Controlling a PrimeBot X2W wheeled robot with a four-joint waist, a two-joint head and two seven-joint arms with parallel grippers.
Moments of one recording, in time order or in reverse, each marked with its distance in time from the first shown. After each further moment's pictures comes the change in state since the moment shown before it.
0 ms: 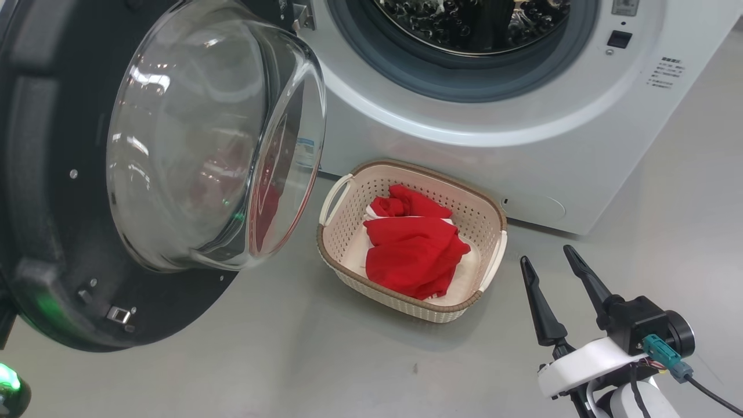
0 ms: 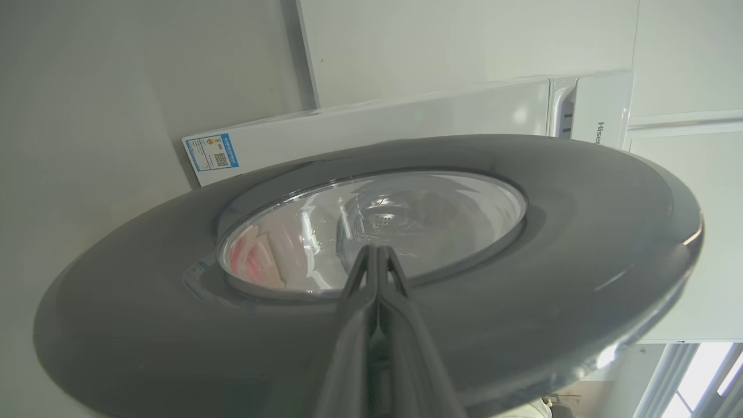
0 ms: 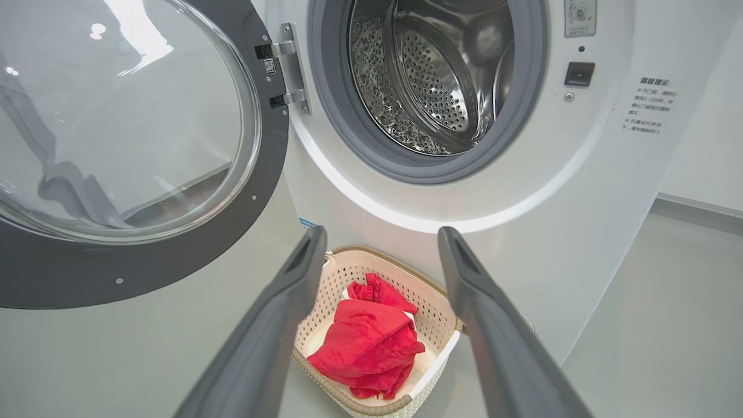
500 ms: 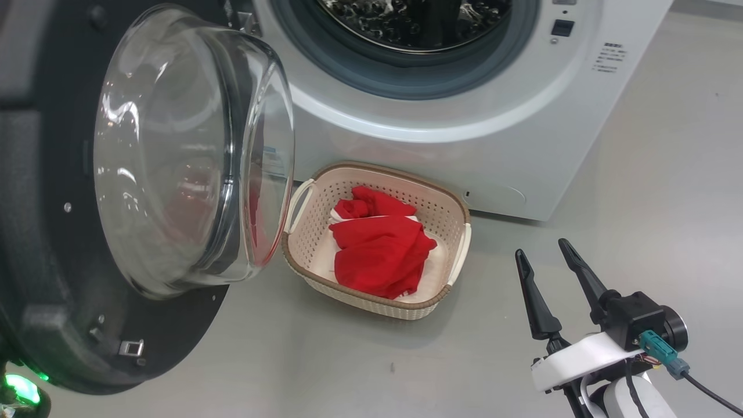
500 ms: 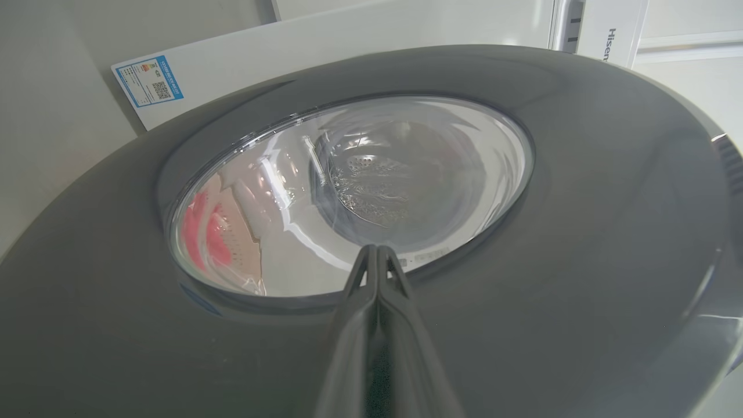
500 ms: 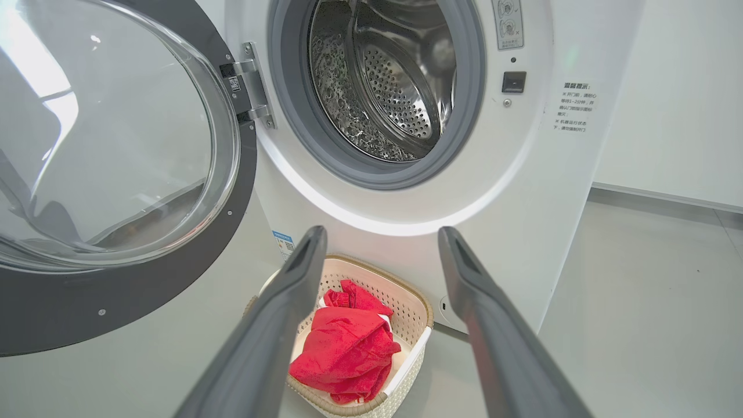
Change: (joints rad) left arm 0.095 -0.041 0.013 -0.137 -0.018 -0.009 0.053; right arm -0.020 0.017 0.006 0.008 0.011 -0.002 -0.017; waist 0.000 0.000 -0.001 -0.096
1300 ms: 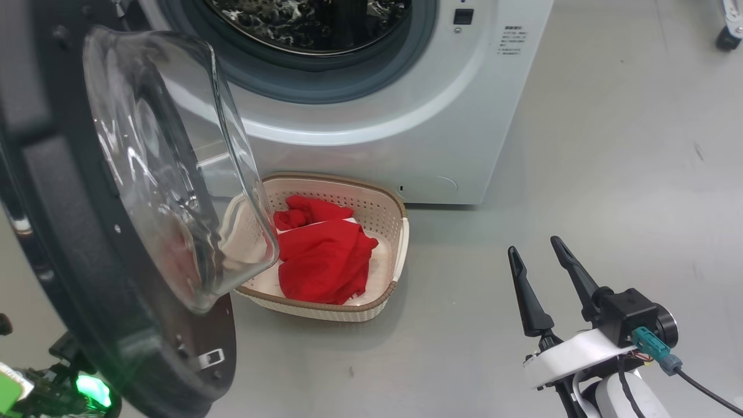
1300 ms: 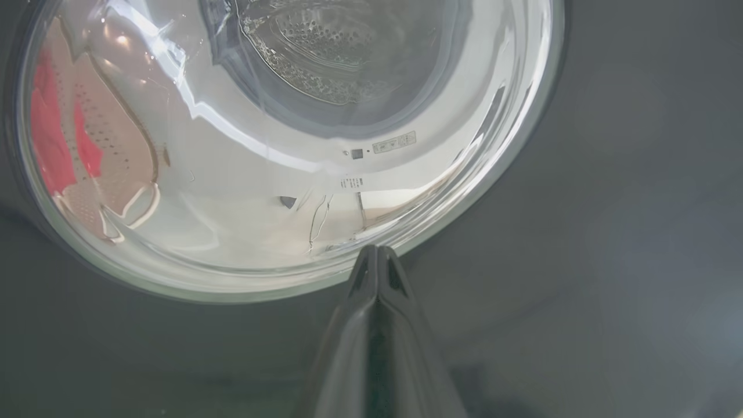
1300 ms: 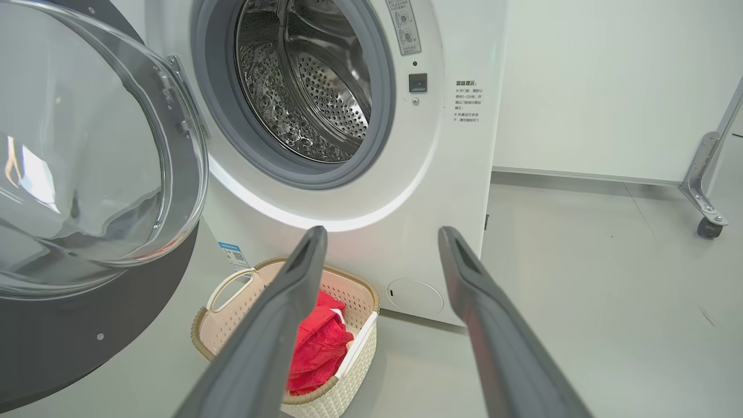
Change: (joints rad) left arm 0.081 -0.118 -0.061 -0.202 -0.016 0.000 0.069; right arm -0.020 0.013 0.014 0.023 0.016 -0.002 -0.011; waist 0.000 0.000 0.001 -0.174
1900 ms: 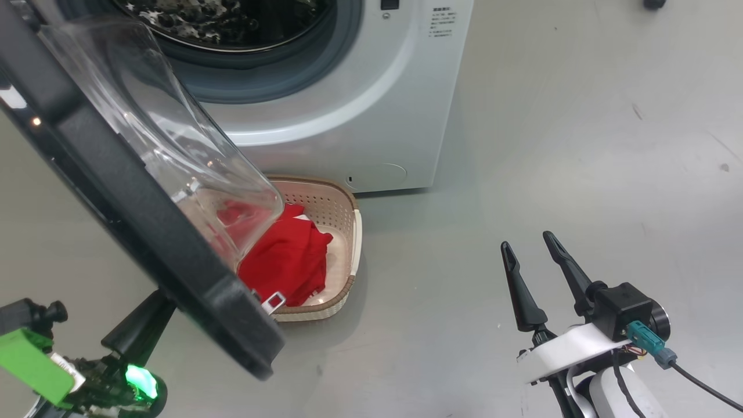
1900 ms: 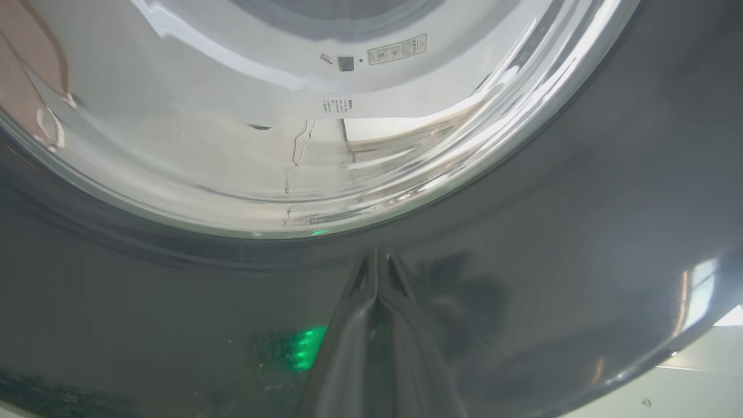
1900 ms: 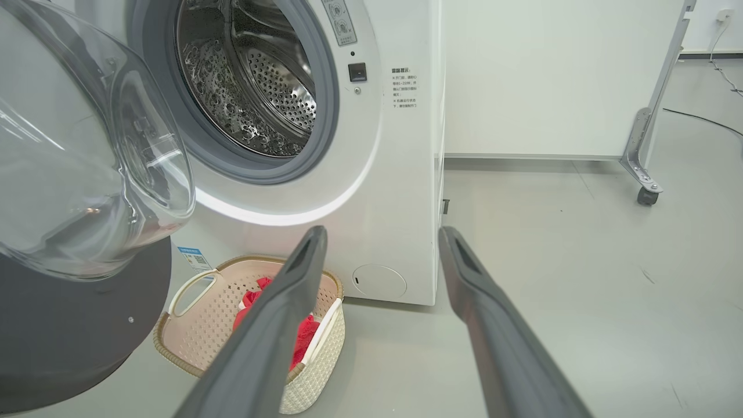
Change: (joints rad) left arm -0.006 -0.077 -0.079 -0.041 0.026 0.000 0.007; right arm -0.022 0.005 0.019 0.012 0.018 0.000 0.000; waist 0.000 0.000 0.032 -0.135
